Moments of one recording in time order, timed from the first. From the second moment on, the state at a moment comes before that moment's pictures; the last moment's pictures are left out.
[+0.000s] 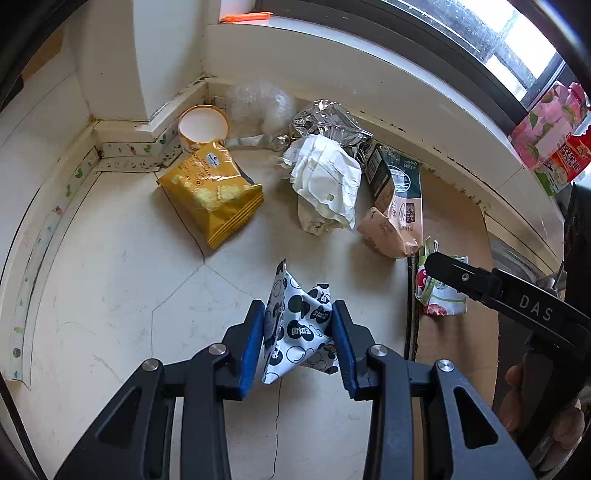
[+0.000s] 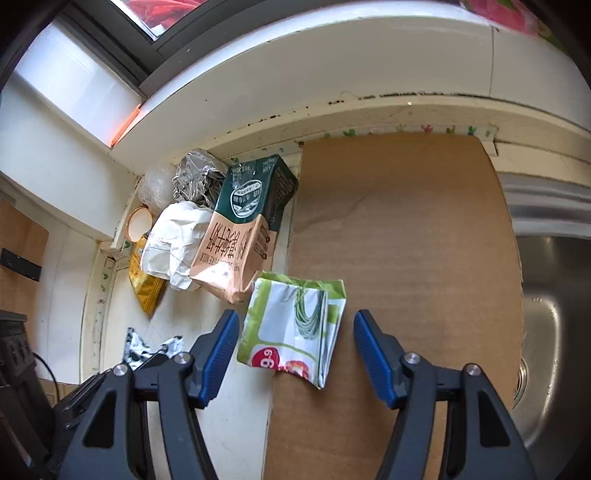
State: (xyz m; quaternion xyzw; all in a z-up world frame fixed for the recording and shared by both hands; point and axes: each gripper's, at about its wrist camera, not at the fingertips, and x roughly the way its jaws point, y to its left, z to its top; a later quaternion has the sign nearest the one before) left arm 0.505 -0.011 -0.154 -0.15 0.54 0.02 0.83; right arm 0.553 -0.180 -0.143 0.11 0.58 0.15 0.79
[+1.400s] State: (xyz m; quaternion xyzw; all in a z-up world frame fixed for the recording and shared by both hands) left arm 0.318 -0.017 -0.085 -0.13 0.51 -0.05 0.85; right arm 0.345 -0.189 -0.062 0.14 0.53 0.22 0.81
